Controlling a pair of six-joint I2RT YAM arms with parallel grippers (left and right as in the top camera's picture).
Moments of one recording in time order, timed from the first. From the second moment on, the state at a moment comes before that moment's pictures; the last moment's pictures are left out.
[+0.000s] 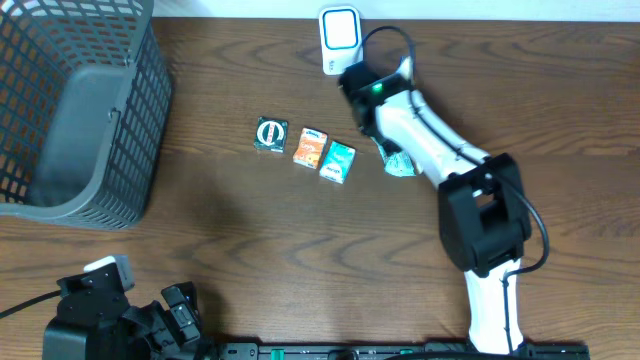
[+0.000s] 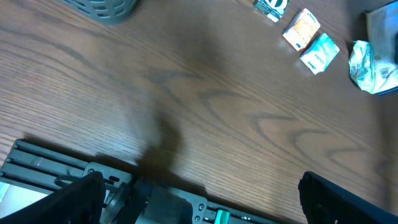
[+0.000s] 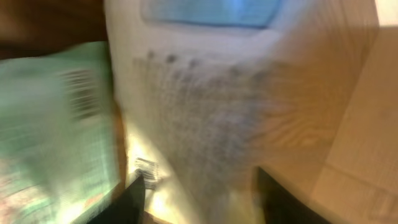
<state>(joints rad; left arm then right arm) -0.22 0.58 1.29 -1.67 -0.09 -0.59 0.50 2.21 1.78 -1.10 0.71 0.07</state>
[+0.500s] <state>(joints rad) -0.22 0.58 1.29 -1.67 -0.09 -0.59 0.52 2.17 1.84 -1.08 0.15 0.06</state>
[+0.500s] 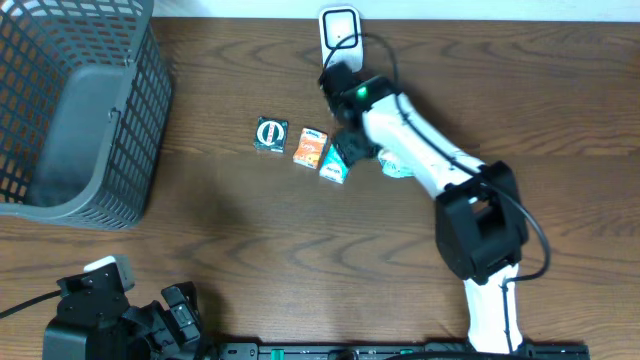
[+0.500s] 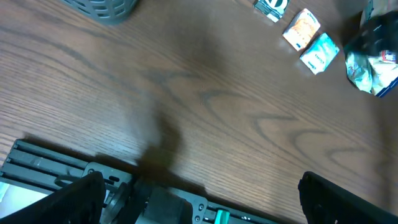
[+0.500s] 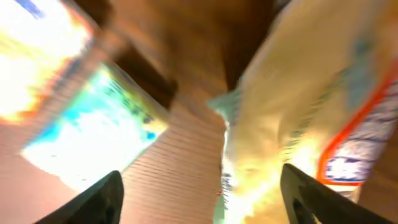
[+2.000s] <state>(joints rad) -0.22 0.58 1.29 -1.67 -0.09 -0.59 0.16 2.04 1.38 -0.52 -0.39 0.12</state>
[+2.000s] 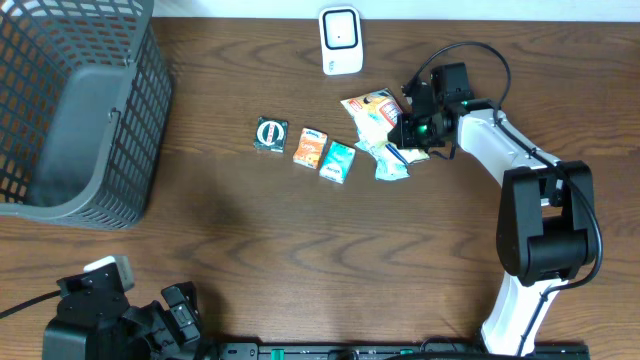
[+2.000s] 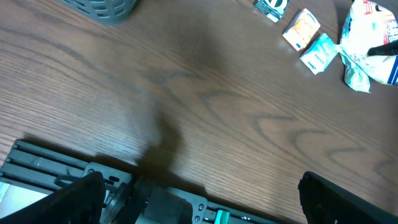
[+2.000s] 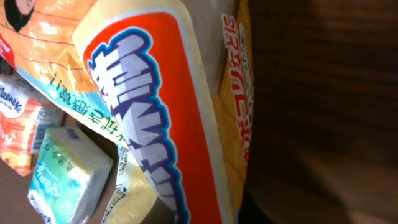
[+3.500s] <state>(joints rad) -0.22 0.58 1.29 -1.67 -0.09 -0.59 0.37 2.29 1.57 0.56 0.14 0.27</state>
